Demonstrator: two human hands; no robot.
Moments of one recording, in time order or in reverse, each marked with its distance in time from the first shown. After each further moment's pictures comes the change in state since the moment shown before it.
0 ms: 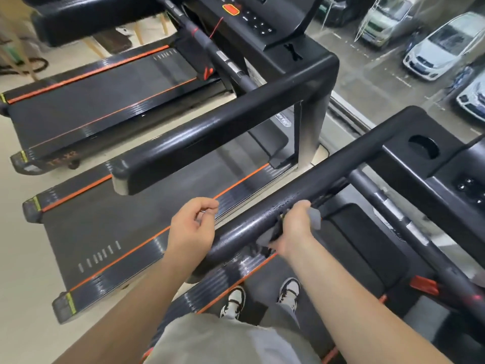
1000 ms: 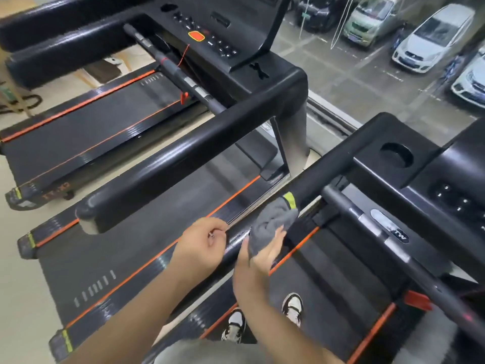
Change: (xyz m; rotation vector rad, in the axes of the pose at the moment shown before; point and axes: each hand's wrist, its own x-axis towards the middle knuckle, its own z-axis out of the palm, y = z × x) left_hand 0.029 0.031 0.073 0.347 -0.265 0.129; right_hand 0.060 0.053 -0.027 -0.393 -0.030 -0.706
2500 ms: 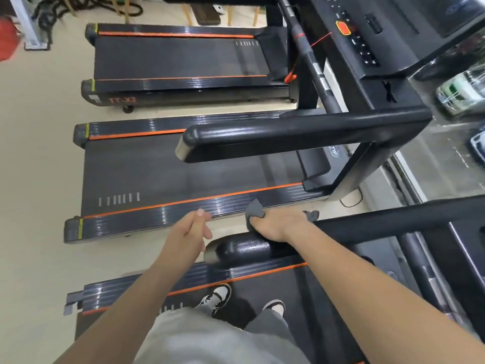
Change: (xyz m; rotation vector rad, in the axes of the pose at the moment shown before) left_hand -0.113 -0.118 -0.077 -0.579 0.326 -0.592; right_hand 0.002 -0.084 0.102 -1.739 -0.968 -0.415
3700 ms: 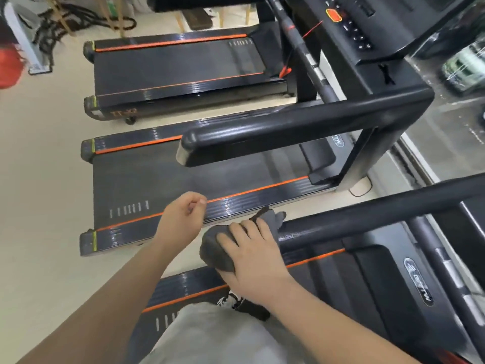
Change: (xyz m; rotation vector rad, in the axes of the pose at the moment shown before) left_hand 0.038 0.021 -0.025 0.398 0.057 0.248; right_hand -0.055 -0.047 0.090 -0.112 0.674 -0.499
